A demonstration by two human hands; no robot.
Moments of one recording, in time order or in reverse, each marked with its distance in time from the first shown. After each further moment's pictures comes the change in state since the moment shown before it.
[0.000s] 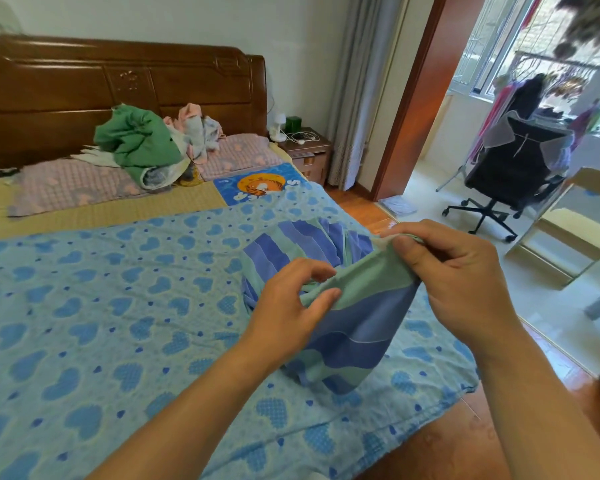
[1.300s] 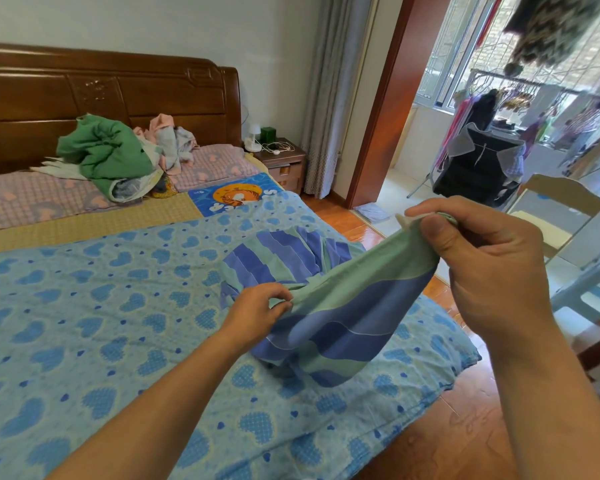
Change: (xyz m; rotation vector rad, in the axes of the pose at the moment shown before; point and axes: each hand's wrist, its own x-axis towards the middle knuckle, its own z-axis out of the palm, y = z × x) left_hand 0.016 -0.102 0.009 0.220 -0.271 -0.233; right_hand 0.003 -0.038 -0.025 -0.032 0.130 -0.222
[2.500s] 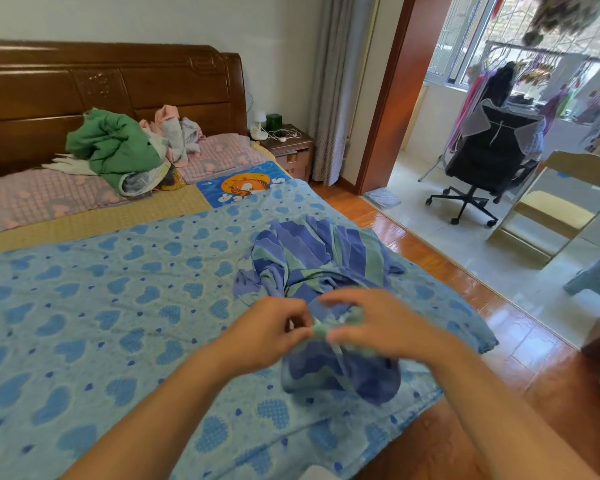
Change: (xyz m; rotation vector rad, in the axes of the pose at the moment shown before) left_hand -0.045 0.041 -0.036 0.019 -0.327 0.116; right_hand -0.062 0.102 0.066 -0.361 -0.822 0.545
